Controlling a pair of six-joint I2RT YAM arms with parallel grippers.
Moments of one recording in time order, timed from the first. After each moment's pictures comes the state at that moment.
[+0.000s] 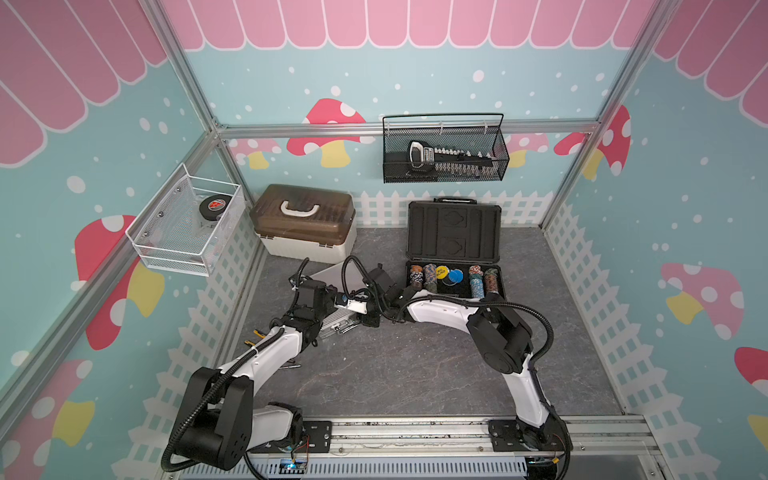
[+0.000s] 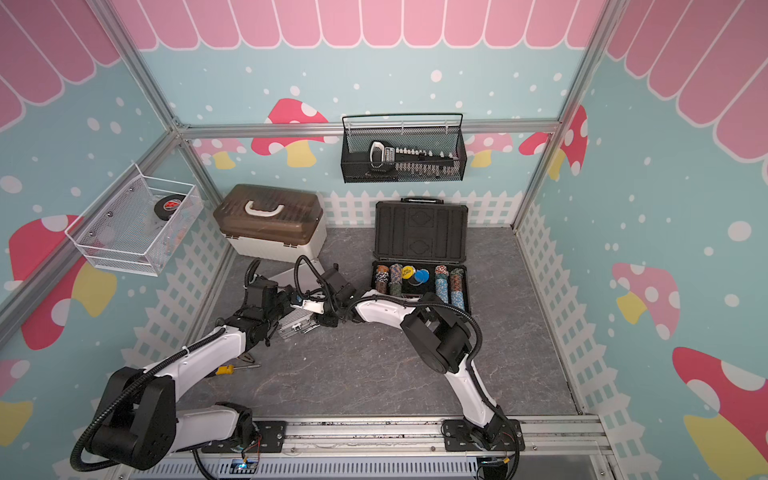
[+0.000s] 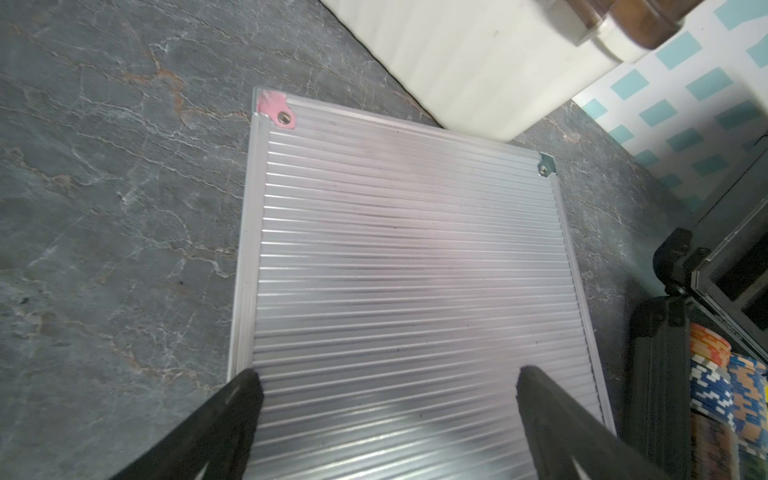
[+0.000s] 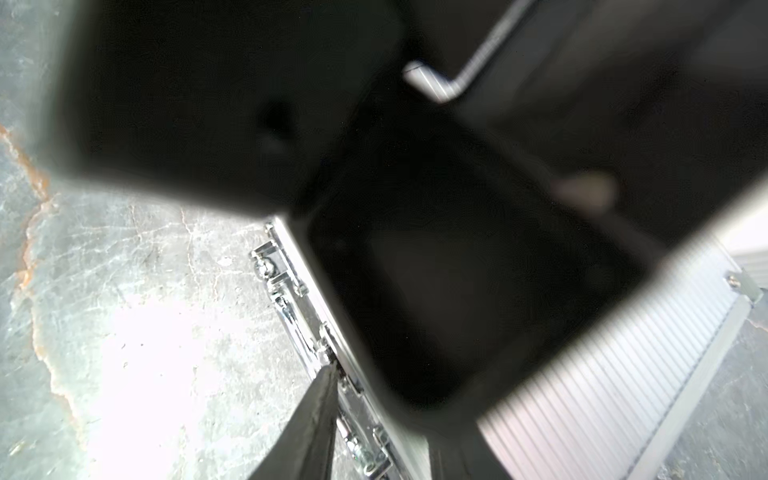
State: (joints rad) left arm -0.22 1.28 0.61 -0.07 -0.21 -0.73; right arm 0.89 2.14 1.55 -0.17 -0.28 -0.57
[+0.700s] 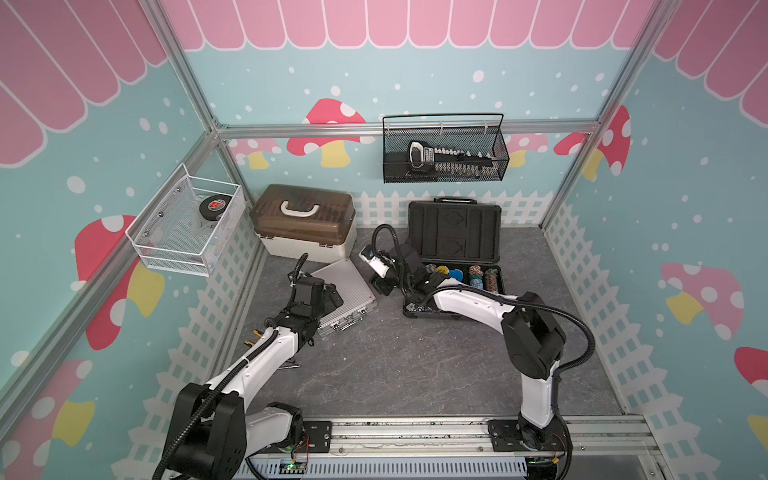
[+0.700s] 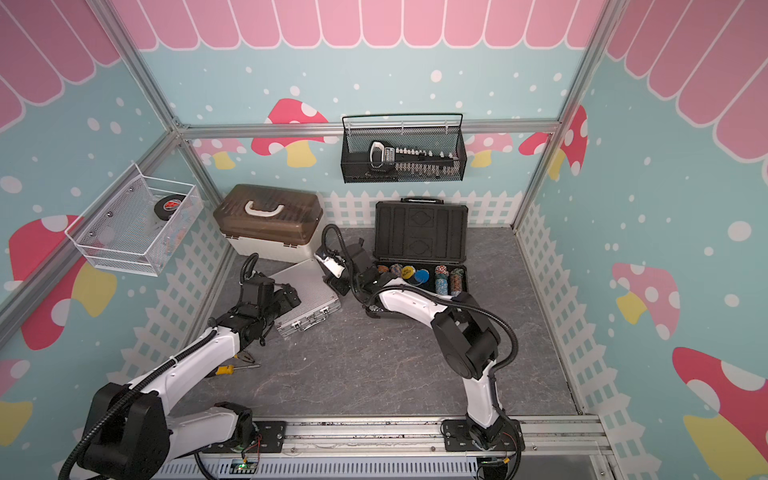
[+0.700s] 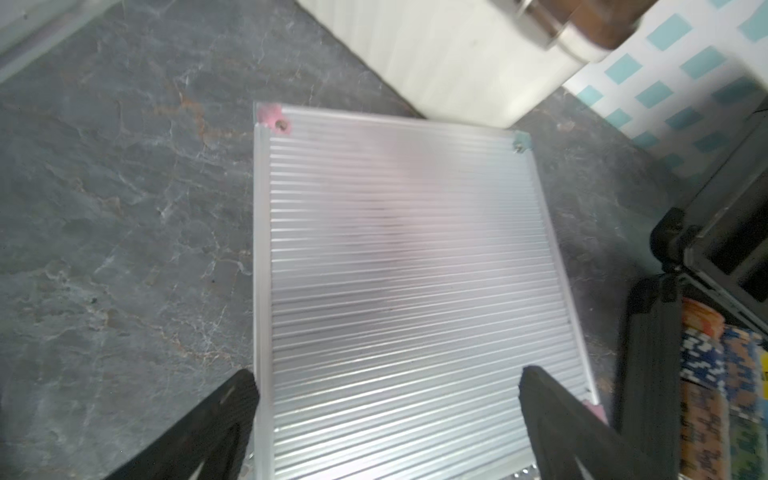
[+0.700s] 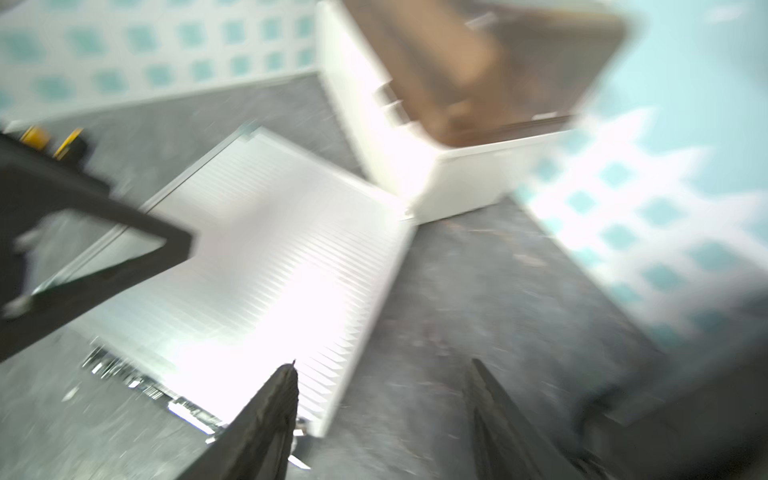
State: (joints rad) left arm -0.24 1.21 0.71 -0.23 -0.23 -0.65; right arm 0.75 1.90 1.45 0.01 -0.03 -0.24
